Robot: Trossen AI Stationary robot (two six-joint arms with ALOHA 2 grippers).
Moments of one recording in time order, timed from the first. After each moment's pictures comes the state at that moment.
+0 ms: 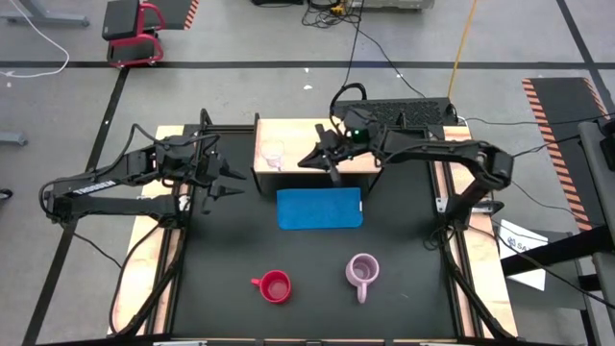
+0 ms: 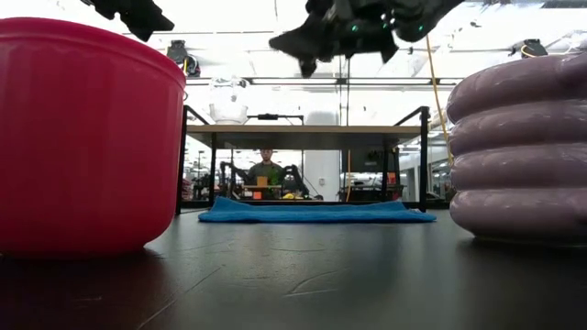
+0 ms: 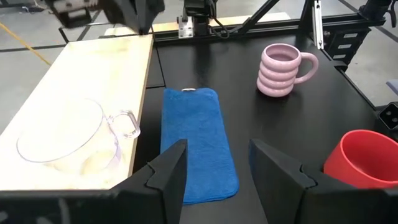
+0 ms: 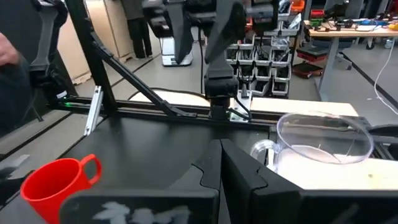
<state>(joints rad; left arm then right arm) 0.26 0.73 0.86 -0.61 0.29 0.21 -0.38 1.62 1.18 0.23 -0.66 -0.07</state>
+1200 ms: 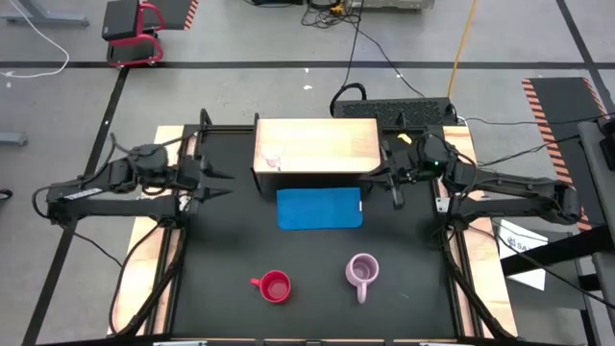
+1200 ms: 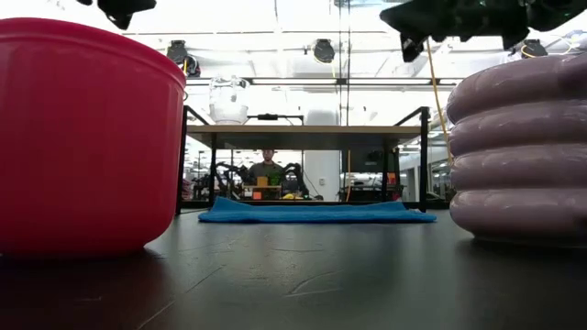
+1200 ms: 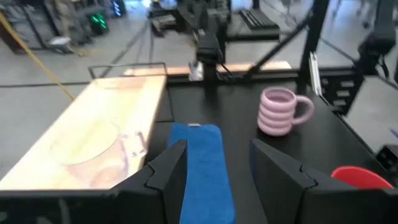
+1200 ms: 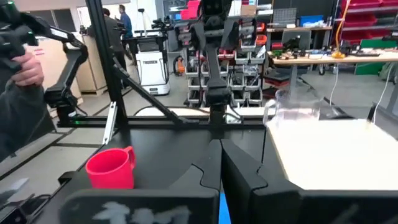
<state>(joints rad) 0.17 0.50 0.76 -0.51 0.17 0.09 -0.35 0.85 0.54 0.26 -0.49 0.05</state>
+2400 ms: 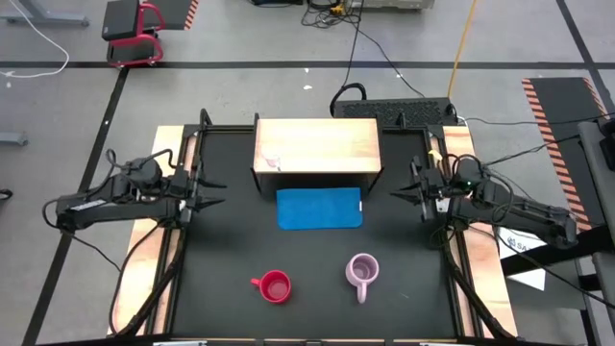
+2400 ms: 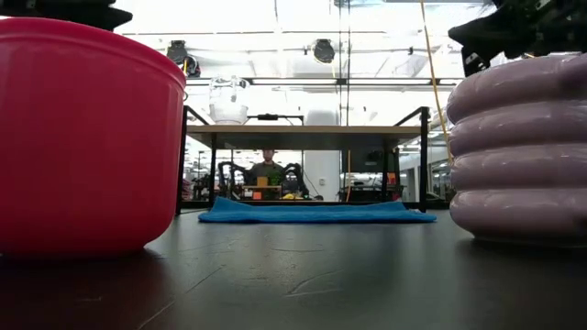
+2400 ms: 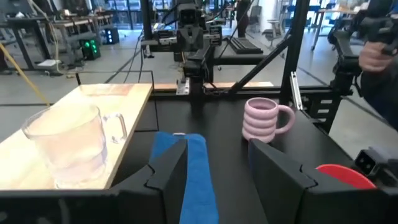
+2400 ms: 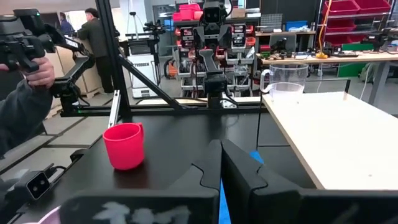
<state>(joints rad) 0.17 0.24 0.51 -0.40 0.24 0.03 -0.35 0.27 0.30 -0.06 -0.44 0.06</state>
